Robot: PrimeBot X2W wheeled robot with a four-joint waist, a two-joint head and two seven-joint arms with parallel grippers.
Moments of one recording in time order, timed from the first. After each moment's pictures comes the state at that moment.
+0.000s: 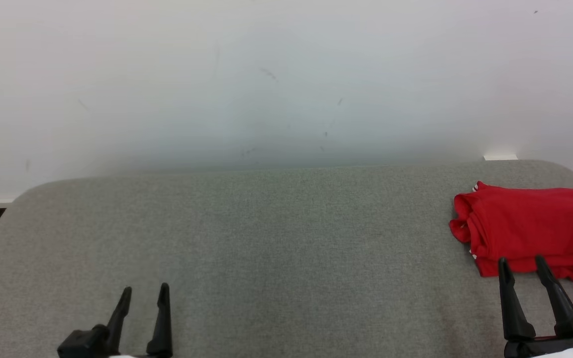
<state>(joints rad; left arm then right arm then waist) -0.04 0.05 0.01 0.26 -0.21 -0.09 -0.26 -0.04 -0.19 0.09 0.14 0.43 0.13 -0.26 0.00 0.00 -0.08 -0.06</state>
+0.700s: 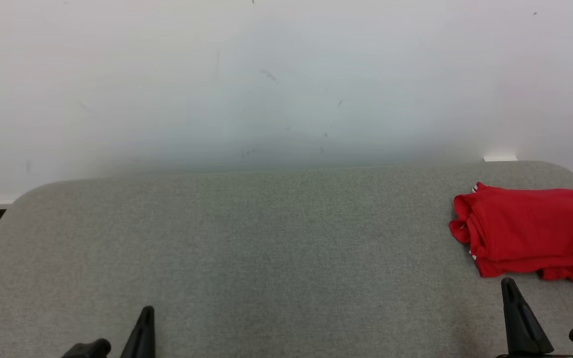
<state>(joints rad) -0.01 0.04 0.01 0.33 -0.22 -0.10 -0.24 0.00 -0.12 0.09 0.19 0.44 0.13 -0.25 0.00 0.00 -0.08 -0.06</state>
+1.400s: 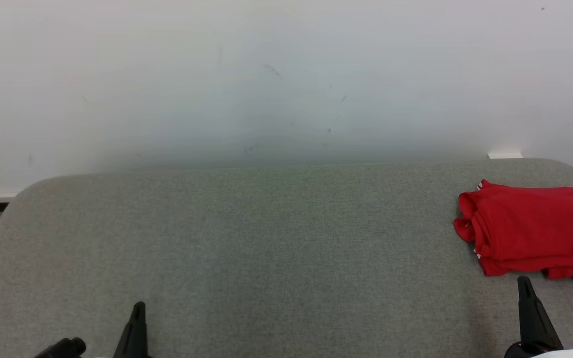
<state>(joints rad) -0.02 0.04 0.03 0.31 -0.59 -0.10 -0.15 -0.02 -0.10 0.03 0.20 0.75 0.13 -0.15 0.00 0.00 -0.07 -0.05</state>
